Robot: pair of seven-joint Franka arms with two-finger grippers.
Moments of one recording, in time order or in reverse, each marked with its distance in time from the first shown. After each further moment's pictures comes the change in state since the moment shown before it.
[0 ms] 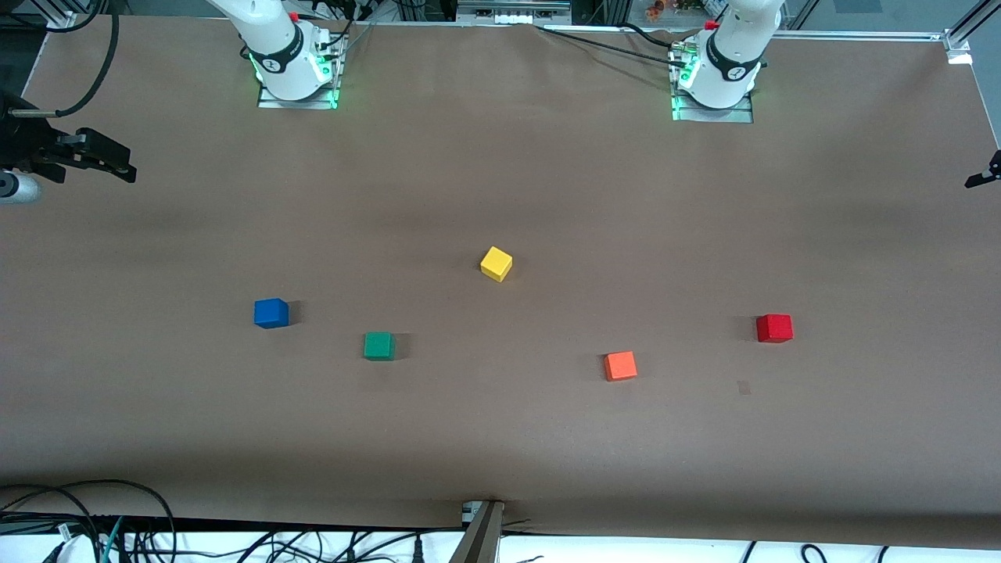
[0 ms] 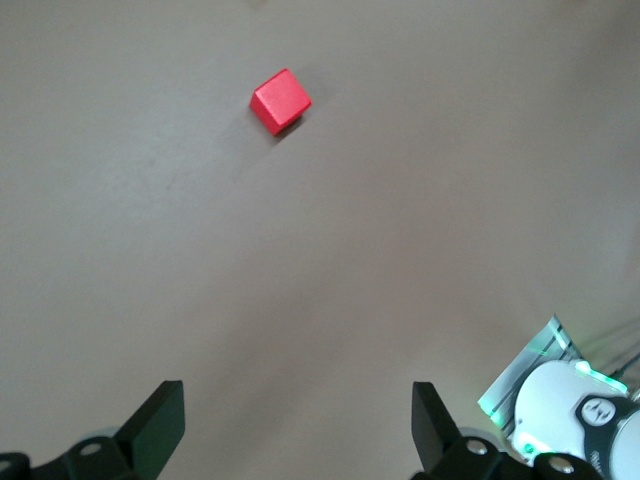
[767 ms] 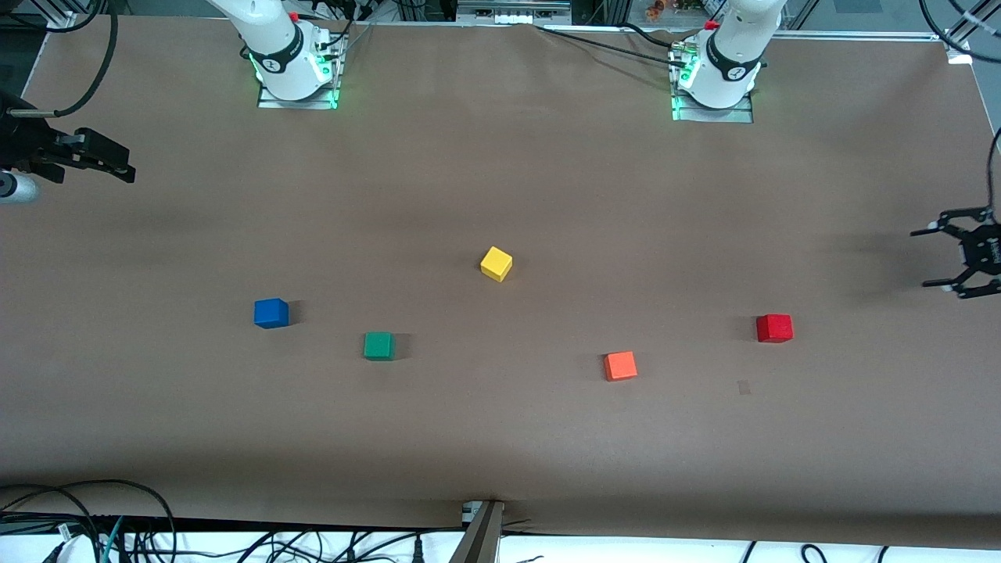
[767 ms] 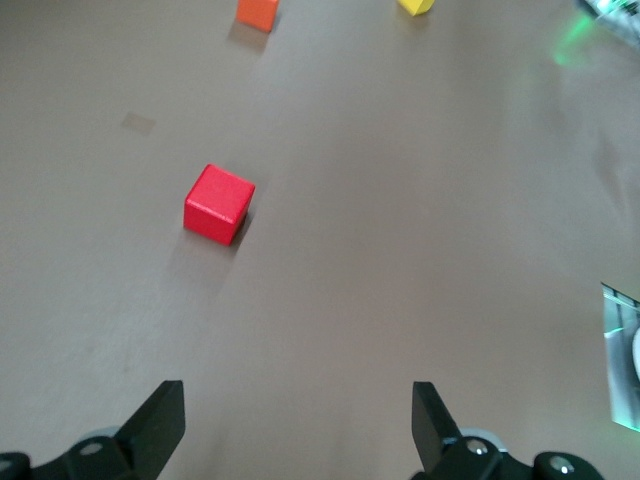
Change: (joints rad) left arm 0.064 0.356 -0.003 0.064 -0.244 0.070 0.612; right arm -0.001 0.001 0.000 0.003 0.000 0.000 0.000
